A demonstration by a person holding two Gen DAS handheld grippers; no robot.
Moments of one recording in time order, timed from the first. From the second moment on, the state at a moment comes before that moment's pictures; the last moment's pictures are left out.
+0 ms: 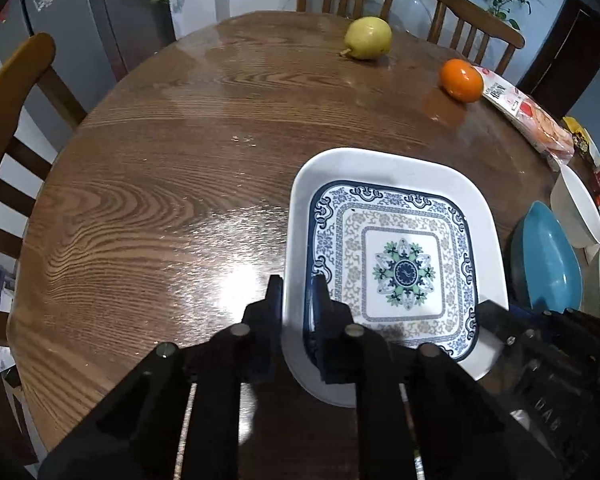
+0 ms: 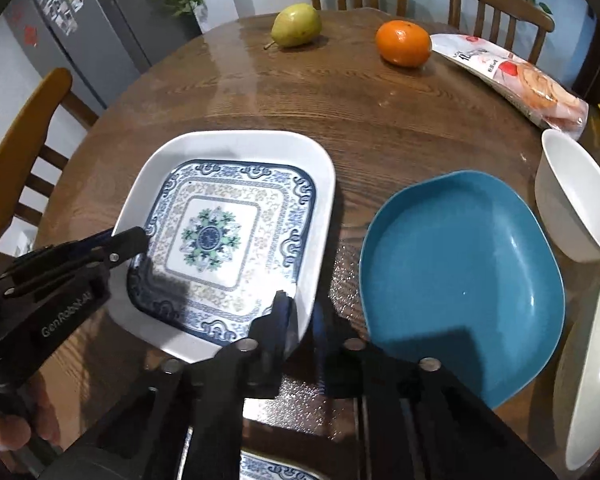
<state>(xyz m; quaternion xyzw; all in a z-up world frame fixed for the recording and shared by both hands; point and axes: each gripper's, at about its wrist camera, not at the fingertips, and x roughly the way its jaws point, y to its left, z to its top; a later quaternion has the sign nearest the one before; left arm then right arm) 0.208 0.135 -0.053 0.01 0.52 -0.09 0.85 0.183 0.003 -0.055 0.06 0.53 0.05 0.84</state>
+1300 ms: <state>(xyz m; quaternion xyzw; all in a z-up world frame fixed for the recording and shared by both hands) 0.079 0.112 0.012 0.02 0.45 -0.02 0.89 0.070 -0.036 -0.005 0.10 0.49 0.16 0.85</state>
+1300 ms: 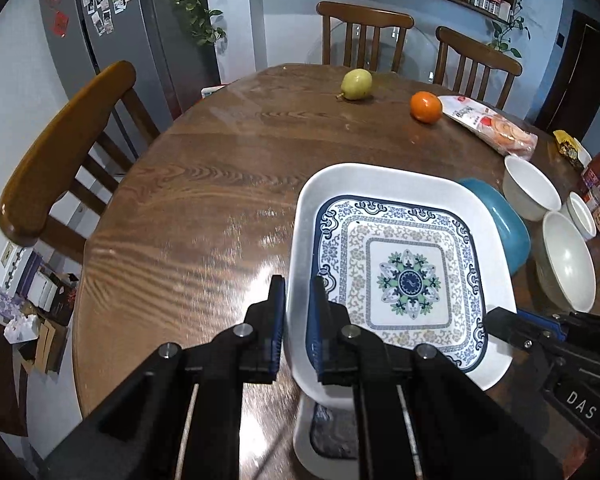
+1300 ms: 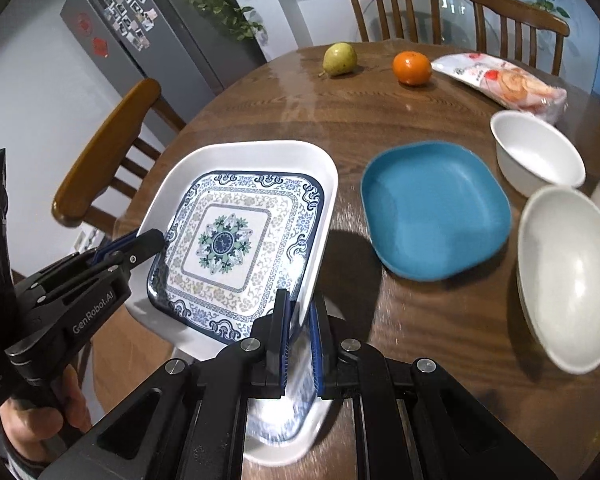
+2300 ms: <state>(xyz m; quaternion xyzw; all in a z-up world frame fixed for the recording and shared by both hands) 0.026 0.104 -0.043 0.02 0.52 0.01 0.85 0.013 -0.039 -0.050 0.09 0.55 0.19 0.81</state>
